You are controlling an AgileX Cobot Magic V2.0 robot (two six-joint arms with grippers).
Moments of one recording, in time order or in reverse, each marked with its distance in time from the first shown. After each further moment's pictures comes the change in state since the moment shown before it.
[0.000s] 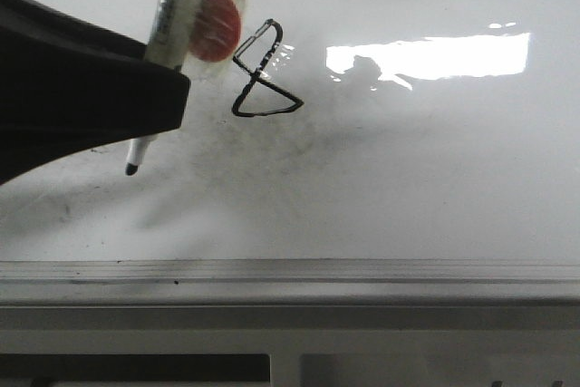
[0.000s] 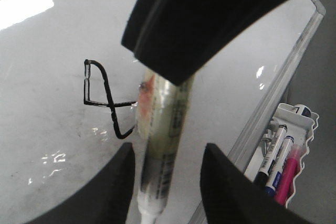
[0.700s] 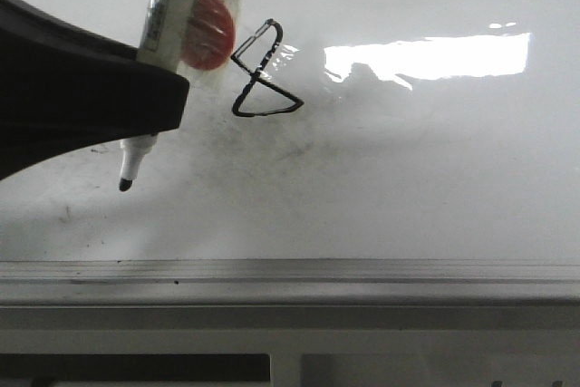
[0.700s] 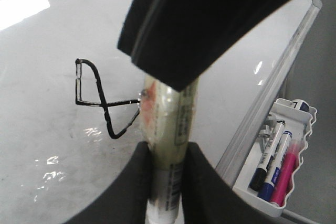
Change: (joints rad) left arm -0.002 0.011 0.000 0.007 -0.006 0.015; right arm 0.012 0.000 0.000 0.010 0.009 0.013
